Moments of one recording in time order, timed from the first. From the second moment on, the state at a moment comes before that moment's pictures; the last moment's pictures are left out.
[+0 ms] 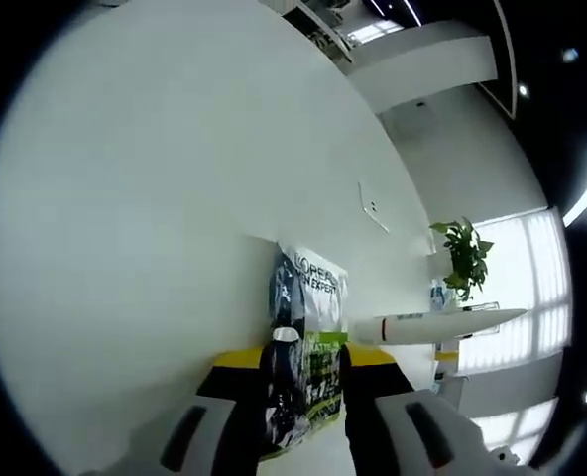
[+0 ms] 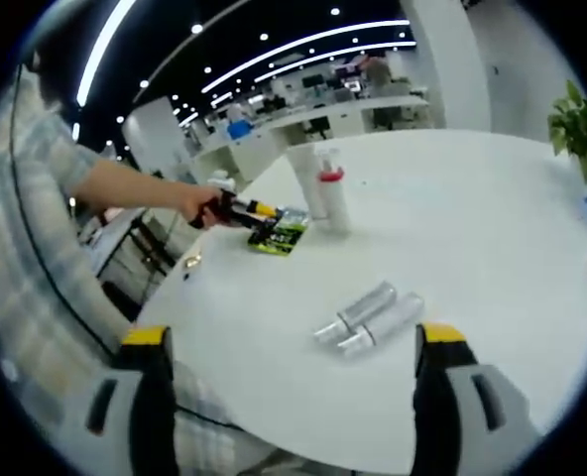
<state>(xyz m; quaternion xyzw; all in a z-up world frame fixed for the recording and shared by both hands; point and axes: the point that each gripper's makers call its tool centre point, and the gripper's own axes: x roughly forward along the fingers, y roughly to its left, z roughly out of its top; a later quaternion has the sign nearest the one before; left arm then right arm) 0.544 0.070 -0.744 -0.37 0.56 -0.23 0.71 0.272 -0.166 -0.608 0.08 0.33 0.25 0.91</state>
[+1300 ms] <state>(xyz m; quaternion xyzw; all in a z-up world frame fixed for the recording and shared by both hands) 0.475 0.083 -0.690 -0.31 0.49 -0.25 0.78 0.278 -0.181 -0.637 0.07 0.35 0.24 0.90</state>
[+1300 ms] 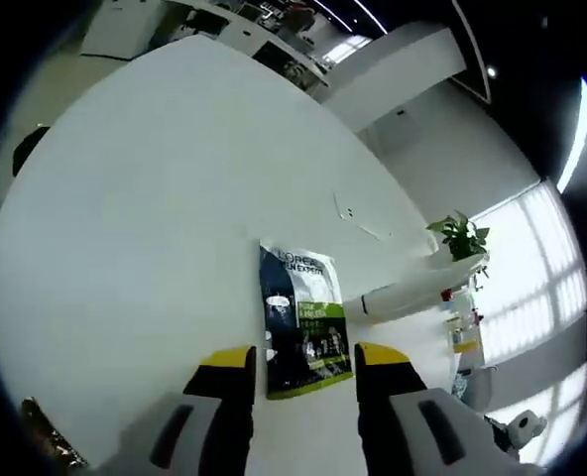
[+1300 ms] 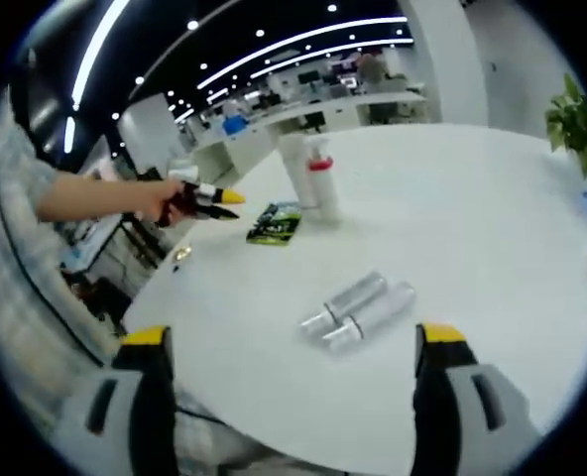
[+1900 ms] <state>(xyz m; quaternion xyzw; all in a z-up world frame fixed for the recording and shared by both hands) 0.347 0.067 -0.657 -0.38 0.43 -0.27 0.78 0.306 -0.174 -0.669 0.02 0.42 0.38 0.83</state>
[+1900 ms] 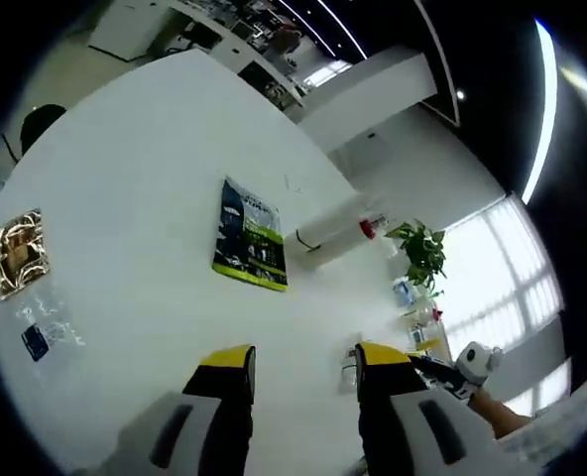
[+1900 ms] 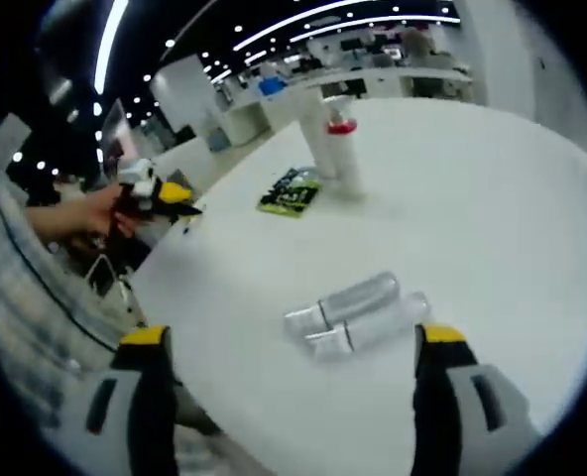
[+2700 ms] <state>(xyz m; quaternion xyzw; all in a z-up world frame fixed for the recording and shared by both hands) 0.290 0.084 -0.645 -0.39 0.40 -0.28 0.78 0.327 -0.202 -0.715 -0.44 0.42 0.56 0.57</state>
